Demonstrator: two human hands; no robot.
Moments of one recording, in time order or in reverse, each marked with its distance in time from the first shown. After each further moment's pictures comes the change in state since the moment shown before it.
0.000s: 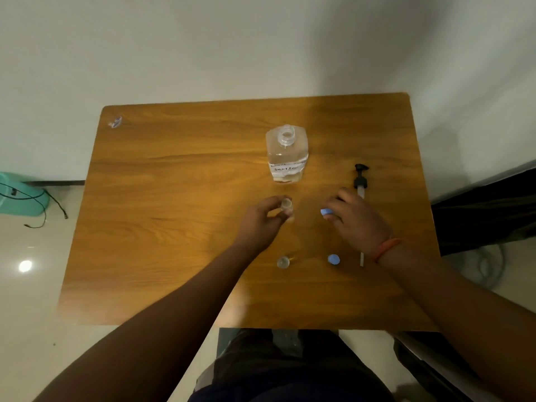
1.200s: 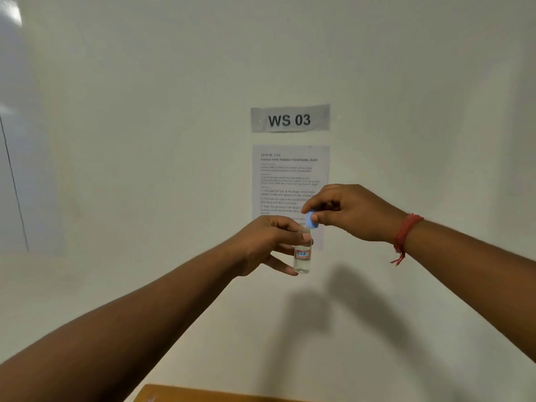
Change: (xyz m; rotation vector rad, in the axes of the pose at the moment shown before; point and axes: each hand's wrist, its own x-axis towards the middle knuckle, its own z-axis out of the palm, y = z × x) left_hand -0.039 0.478 -0.278 -0.210 -0.079 0.446; right_hand 0.085 -0.299 -0.508 -0.051 0.417 -0.476
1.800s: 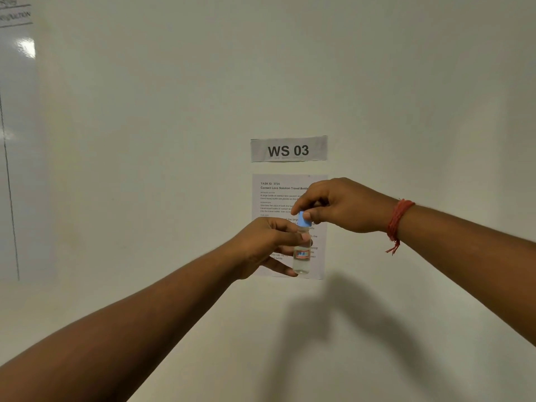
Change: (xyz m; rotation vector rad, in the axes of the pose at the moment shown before) left_hand 0.017 0.044 -0.017 0.032 0.041 0.073; right_hand 0.043 -0.037 -0.043 -0.174 -0.085 -0.104
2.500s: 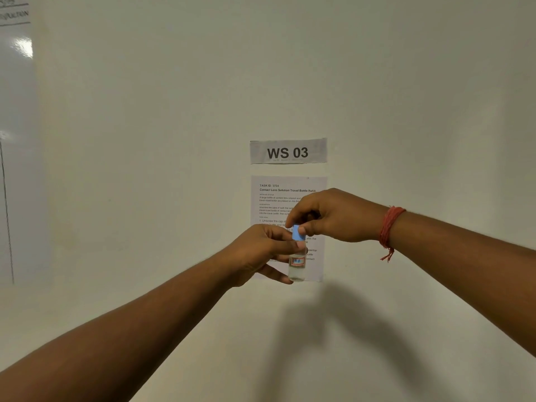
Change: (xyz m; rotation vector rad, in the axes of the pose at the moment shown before) left_hand 0.000 -0.010 -0.005 0.027 0.005 0.000; right_hand 0.003 -0.007 0.012 -0.021 -0.084 0.005
